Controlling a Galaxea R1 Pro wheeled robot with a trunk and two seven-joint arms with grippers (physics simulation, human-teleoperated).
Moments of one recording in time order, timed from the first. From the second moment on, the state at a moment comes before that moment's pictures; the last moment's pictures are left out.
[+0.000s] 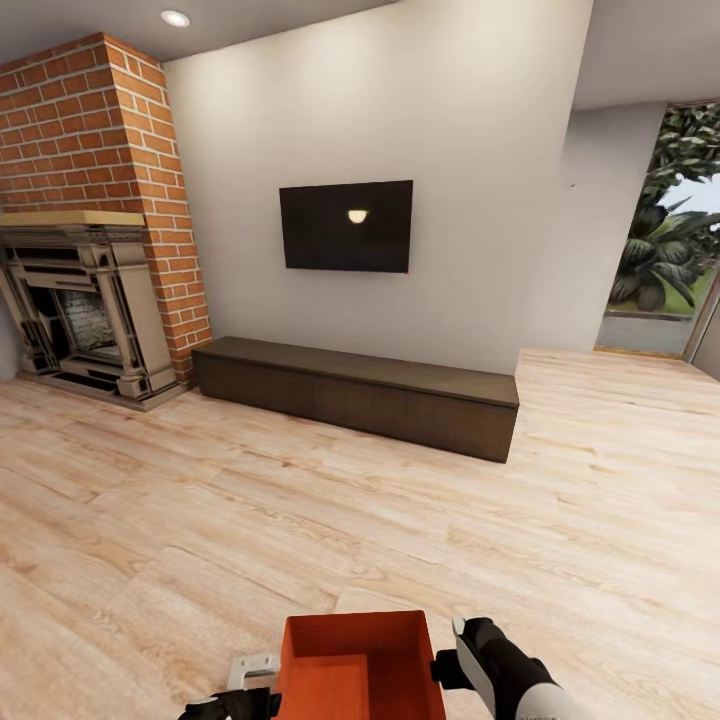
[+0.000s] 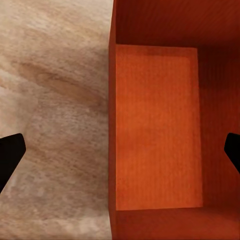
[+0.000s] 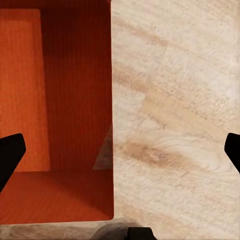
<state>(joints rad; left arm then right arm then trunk) -0.44 -0.02 -0.16 -0.26 0.24 0.14 0.01 -0.56 0.10 0.01 -0.34 0.01 0.57 -0.12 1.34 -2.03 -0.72</state>
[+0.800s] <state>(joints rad) -0.44 -0.03 -0.16 -0.26 0.25 0.12 0.01 -0.57 0.10 0.01 -0.28 0.01 0.56 -0.12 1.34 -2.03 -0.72</state>
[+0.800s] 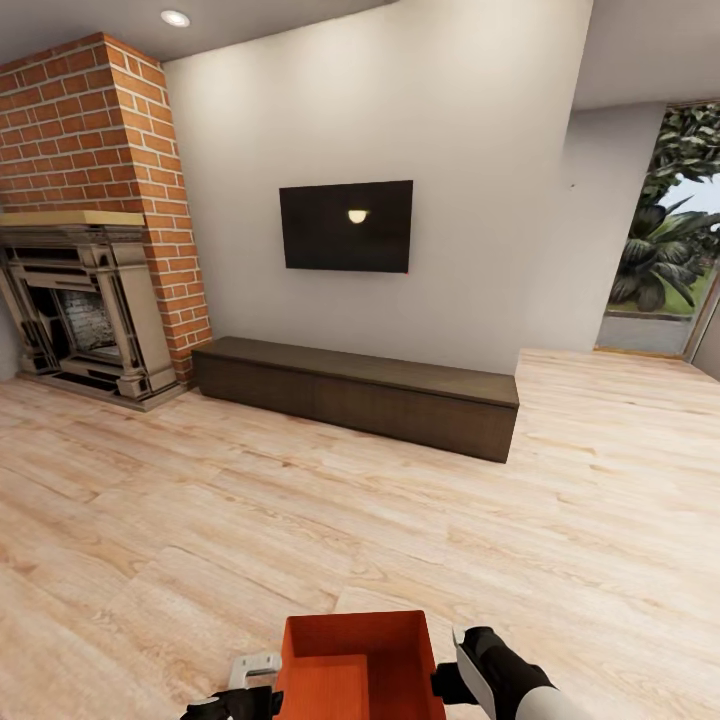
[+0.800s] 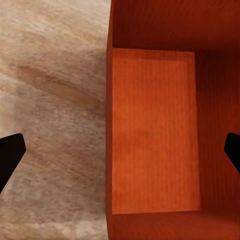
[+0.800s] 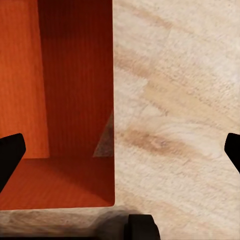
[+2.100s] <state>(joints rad) -0.44 -0.03 -0.16 -0.26 0.25 0.12 0.01 -0.57 0.10 0.01 -0.25 0.00 0.54 -0.11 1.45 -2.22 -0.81</state>
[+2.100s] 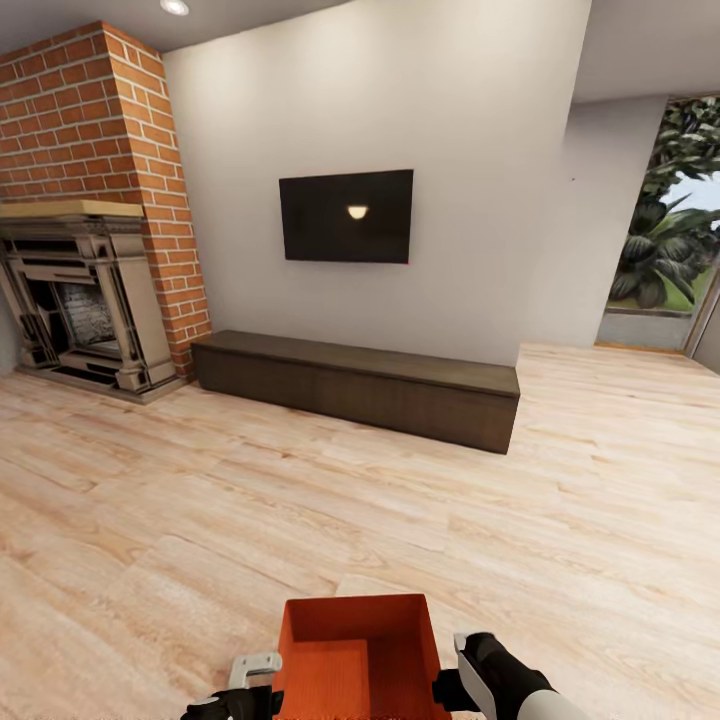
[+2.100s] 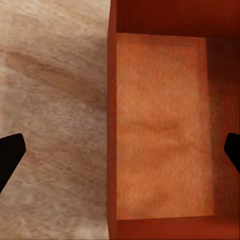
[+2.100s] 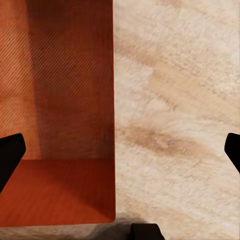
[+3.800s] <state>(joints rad) -0.44 -0.04 -0.17 -0.26 0.24 0.12 0.01 -0.57 0.10 0.01 -0.24 0.00 0.54 -0.11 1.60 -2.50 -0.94</state>
